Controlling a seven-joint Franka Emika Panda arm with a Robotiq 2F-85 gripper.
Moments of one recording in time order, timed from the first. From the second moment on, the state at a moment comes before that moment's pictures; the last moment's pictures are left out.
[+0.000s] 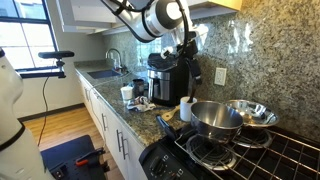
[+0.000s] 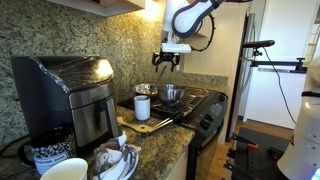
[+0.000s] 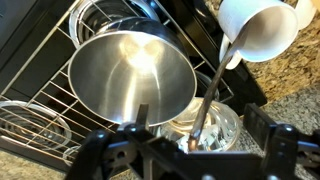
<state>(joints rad) -0.10 -0.03 -0.01 -2.19 -0.32 2.48 0.81</state>
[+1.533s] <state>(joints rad) -0.07 -0.01 -0.01 -2.15 -0.32 2.48 0.81</state>
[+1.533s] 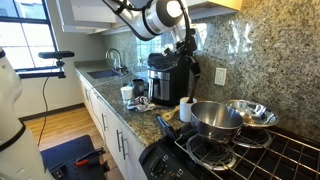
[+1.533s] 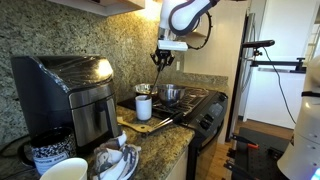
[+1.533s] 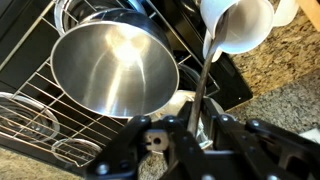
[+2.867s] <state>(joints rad) -0.06 0.04 -0.02 -2.03 -0.25 2.49 0.76</state>
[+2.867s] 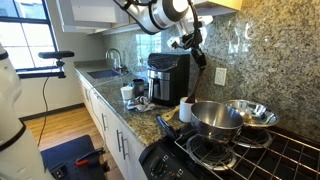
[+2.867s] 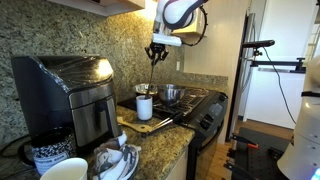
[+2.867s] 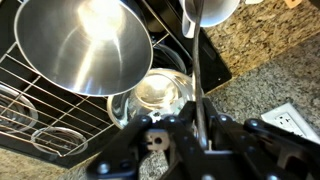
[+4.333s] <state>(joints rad) -0.06 0.04 -0.08 -1.91 -0.16 2.55 0.75</state>
